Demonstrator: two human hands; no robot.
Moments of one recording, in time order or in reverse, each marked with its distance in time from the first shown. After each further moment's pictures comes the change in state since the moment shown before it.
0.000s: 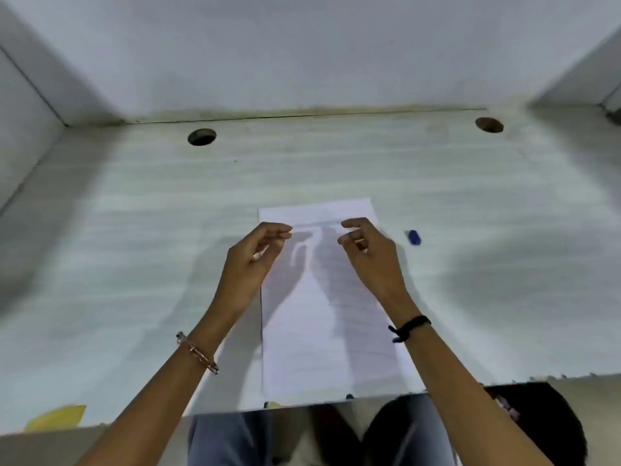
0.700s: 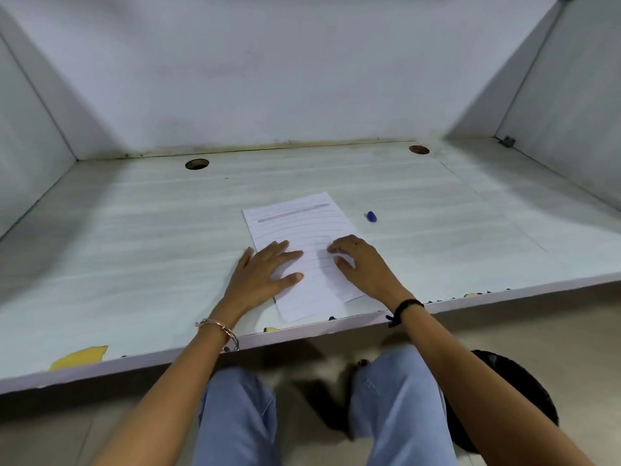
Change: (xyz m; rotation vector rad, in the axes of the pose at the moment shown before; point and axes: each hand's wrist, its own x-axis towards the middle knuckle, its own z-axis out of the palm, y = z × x) left_hand -0.064 -0.026 0.015 0.759 -0.347 0.201; right_hand -0.083 0.026 -0.032 -0.389 -0.119 -0.321
